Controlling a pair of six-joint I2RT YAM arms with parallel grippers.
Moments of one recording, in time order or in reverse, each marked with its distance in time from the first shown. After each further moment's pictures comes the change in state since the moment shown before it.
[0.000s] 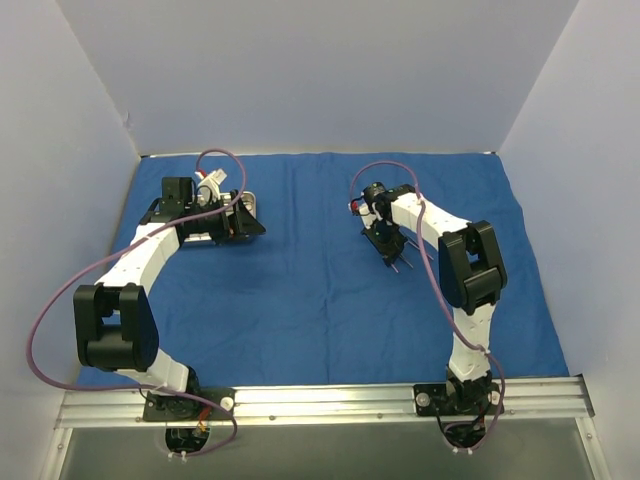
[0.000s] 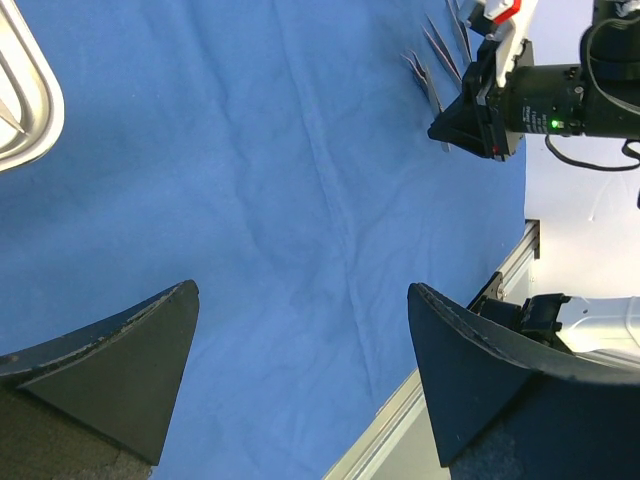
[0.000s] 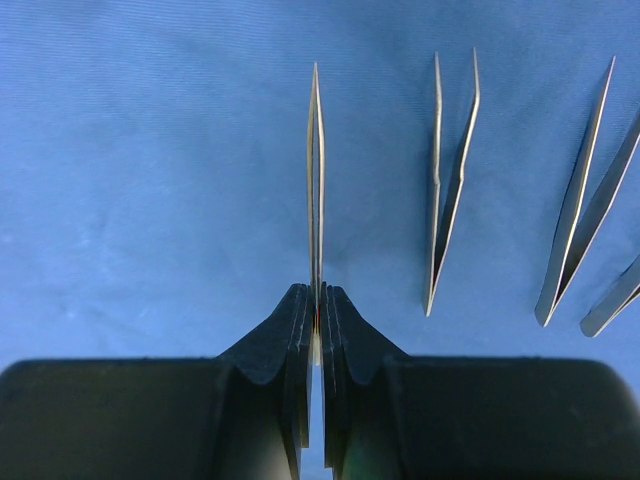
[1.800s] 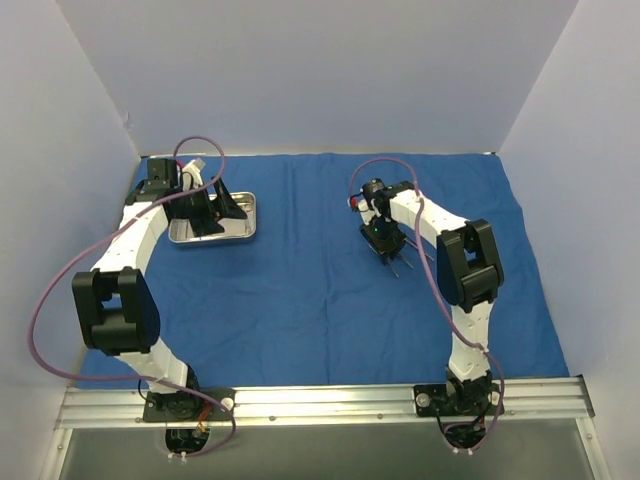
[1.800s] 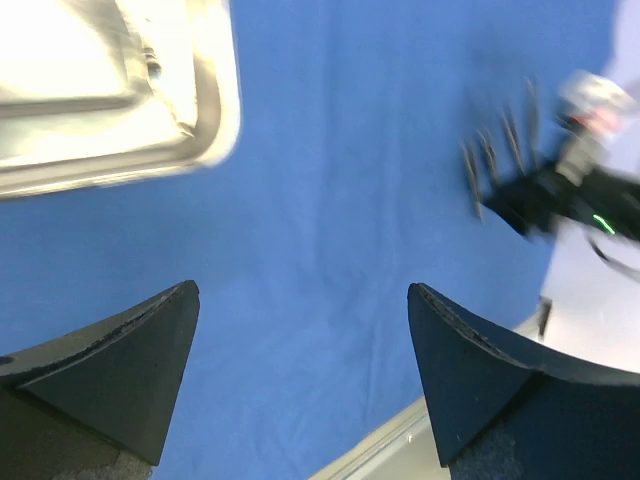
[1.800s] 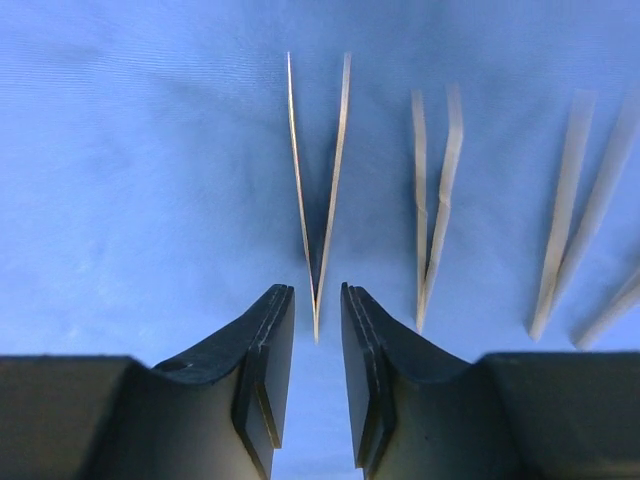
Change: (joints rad) left arm 0.072 0.093 0.196 -0.201 -0.142 -0.032; right arm -0.009 0.051 0.042 -0.004 0.005 0.004
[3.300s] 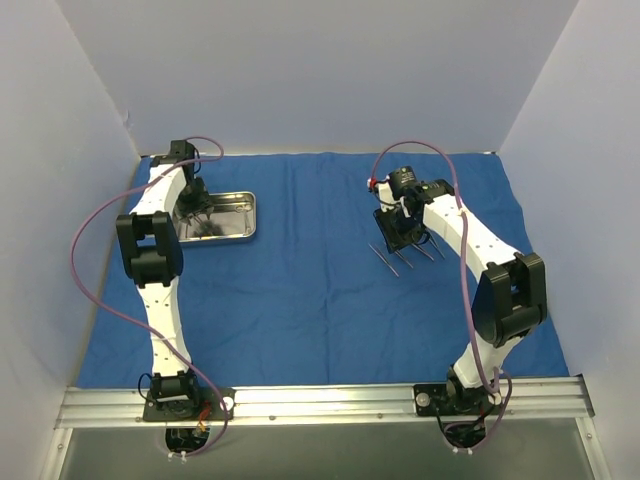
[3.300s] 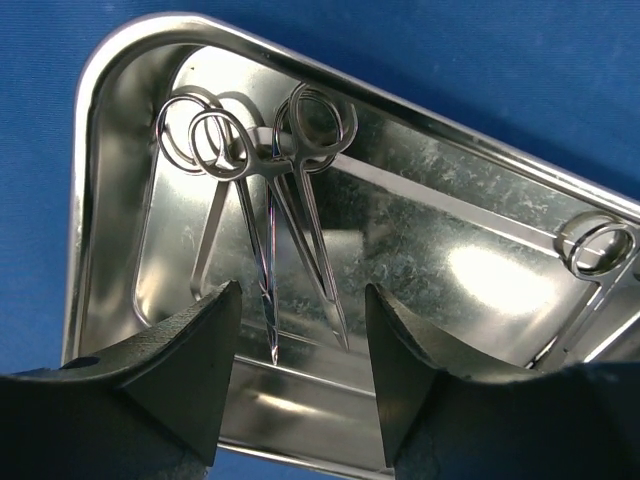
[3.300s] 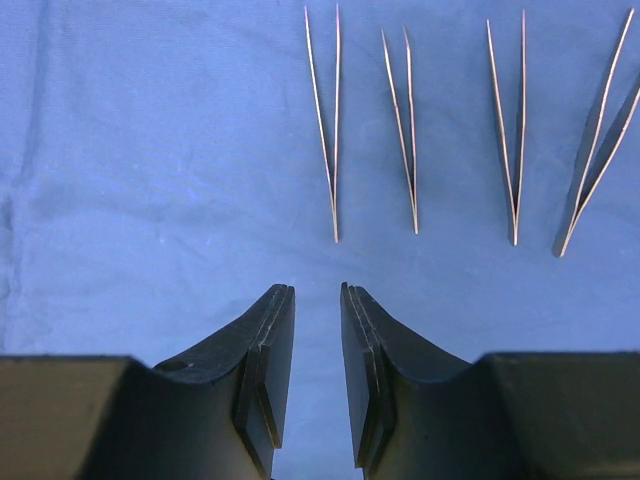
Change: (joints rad) left arm 0.017 0.693 0.737 -0.371 -0.779 0.002; right arm -0.046 -0.349 -0.114 0.017 -0.108 0.062
